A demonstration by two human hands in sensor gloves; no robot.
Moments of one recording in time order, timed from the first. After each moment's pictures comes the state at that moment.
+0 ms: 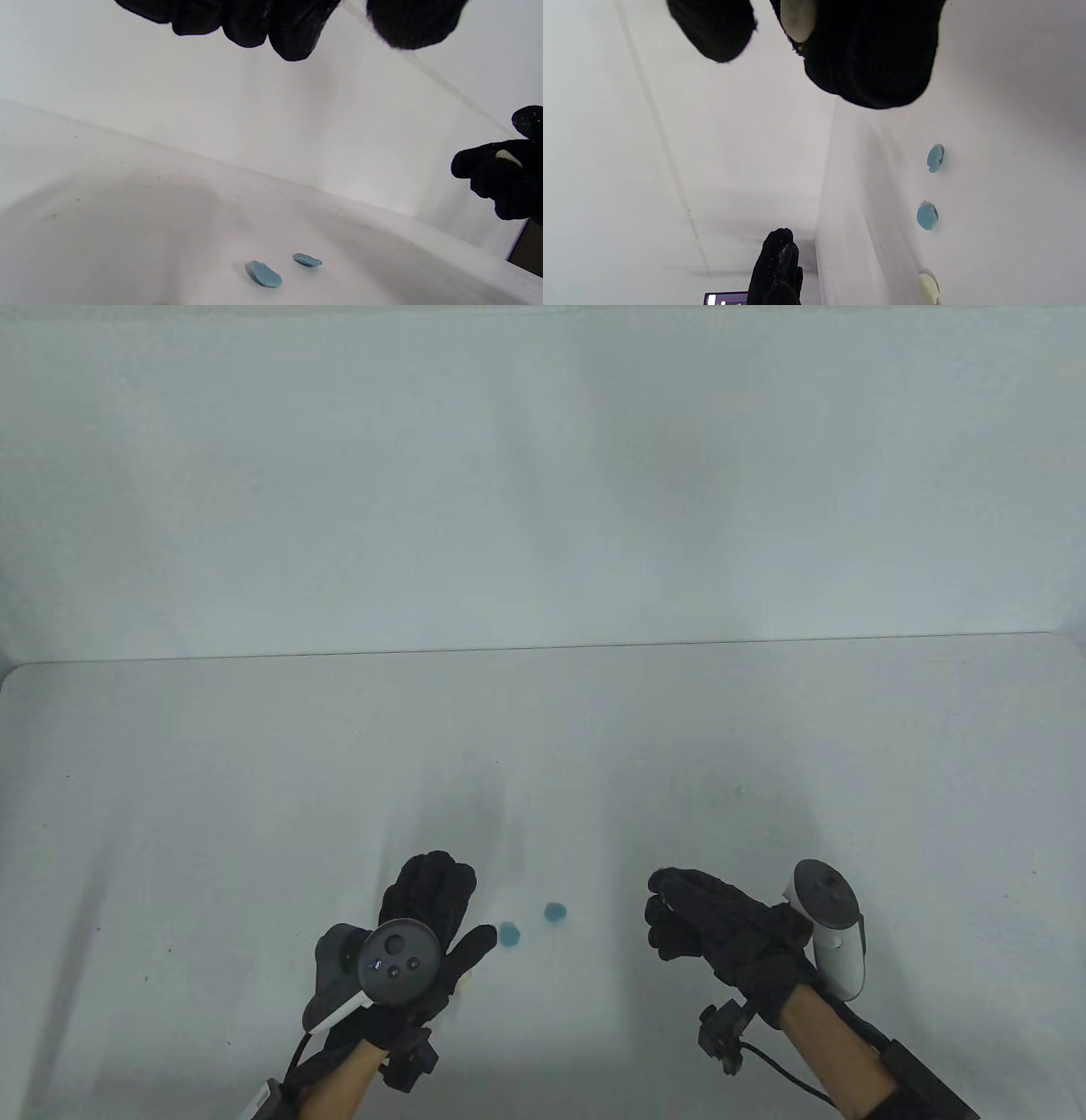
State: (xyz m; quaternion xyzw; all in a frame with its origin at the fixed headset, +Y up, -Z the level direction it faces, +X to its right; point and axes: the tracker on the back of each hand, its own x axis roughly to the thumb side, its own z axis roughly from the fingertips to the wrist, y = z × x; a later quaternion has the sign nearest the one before) left_hand -0.180 -0.674 -0.309 0.04 -0.21 0.17 0.96; right_hand 0.185 -0.709 -0.334 0.07 0.15 0.71 0.69
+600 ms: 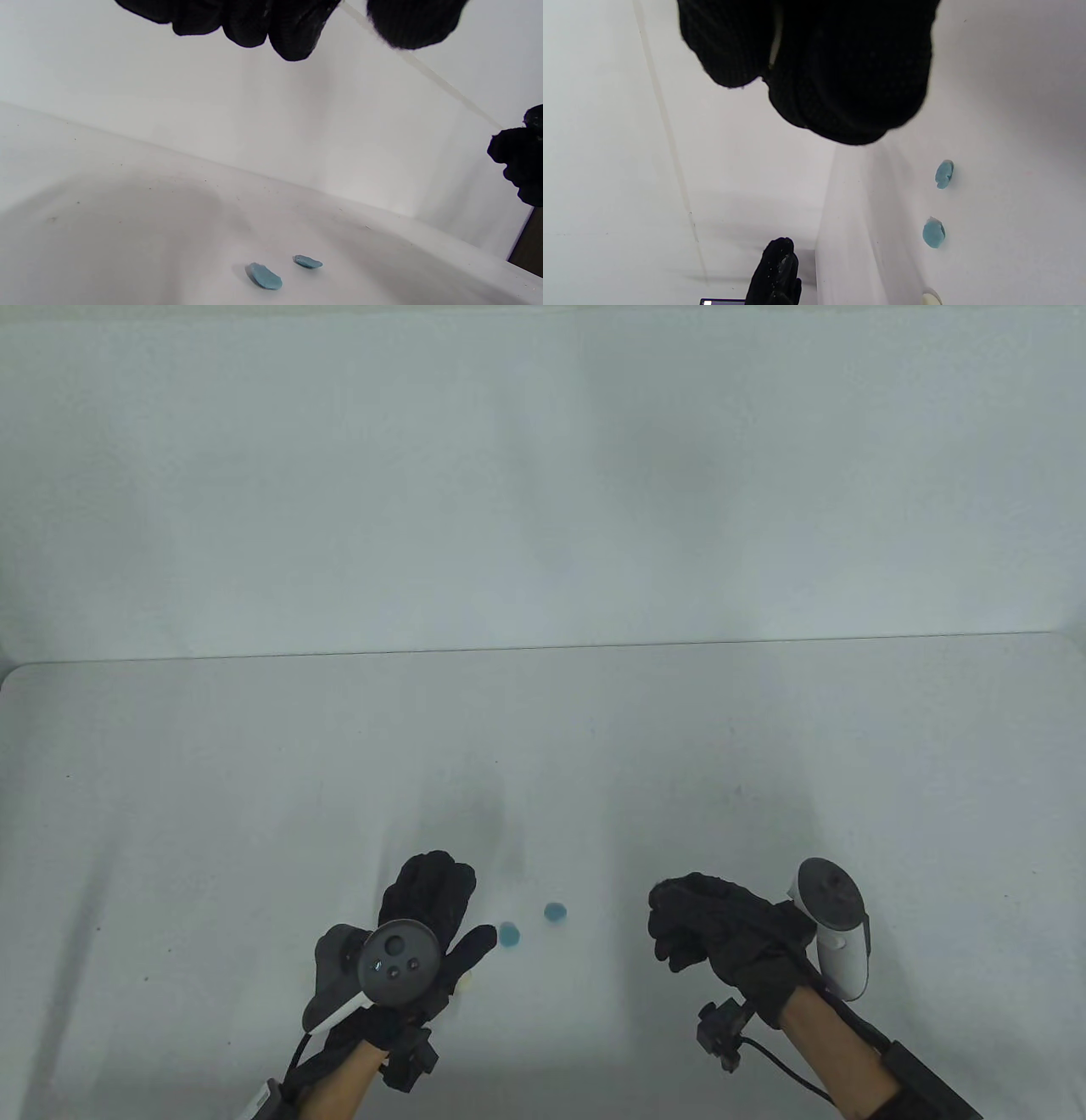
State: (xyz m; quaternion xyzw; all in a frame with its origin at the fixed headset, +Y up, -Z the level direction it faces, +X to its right) left_hand -0.180 -0.674 -0.309 0.04 -0.21 0.17 0.96; right_hand 0.185 -0.702 -0.332 0.07 0.12 0.73 0.67
